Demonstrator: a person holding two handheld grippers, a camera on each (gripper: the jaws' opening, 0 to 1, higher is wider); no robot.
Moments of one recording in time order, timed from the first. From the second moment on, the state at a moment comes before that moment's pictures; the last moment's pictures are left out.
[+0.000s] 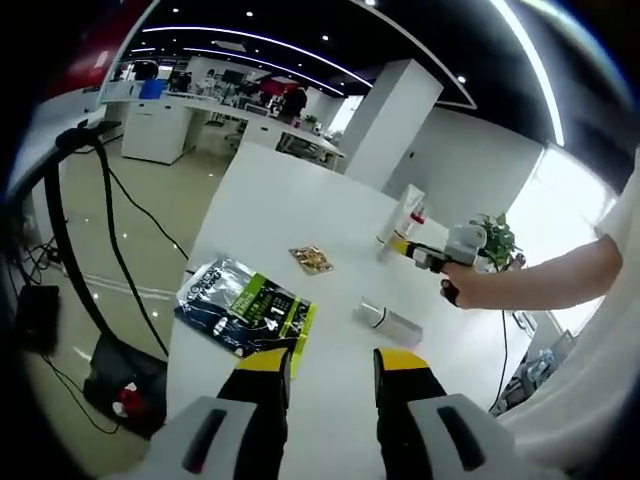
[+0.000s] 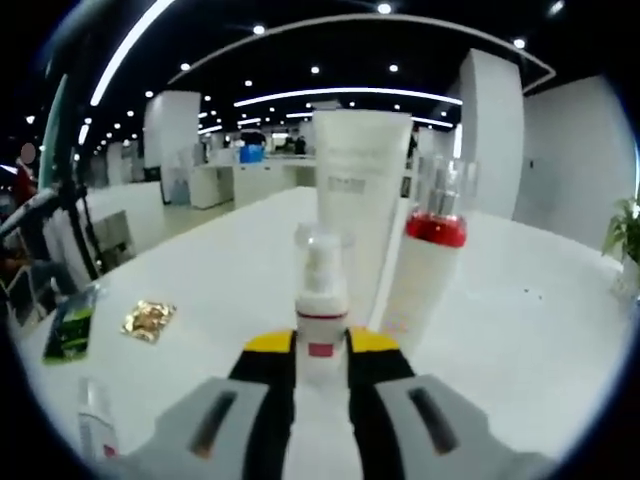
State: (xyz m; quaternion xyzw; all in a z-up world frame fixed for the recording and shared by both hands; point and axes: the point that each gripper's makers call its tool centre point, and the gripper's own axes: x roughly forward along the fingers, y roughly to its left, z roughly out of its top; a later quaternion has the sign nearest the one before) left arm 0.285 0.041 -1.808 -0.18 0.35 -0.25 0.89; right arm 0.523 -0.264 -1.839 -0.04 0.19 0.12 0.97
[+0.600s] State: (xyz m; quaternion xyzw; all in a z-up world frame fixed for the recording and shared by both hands) left arm 0.281 0.045 -1.812 -0.18 0.36 -0.24 0.89; right arm 0.530 -0.268 -1.859 0.00 0.23 0.09 0.97
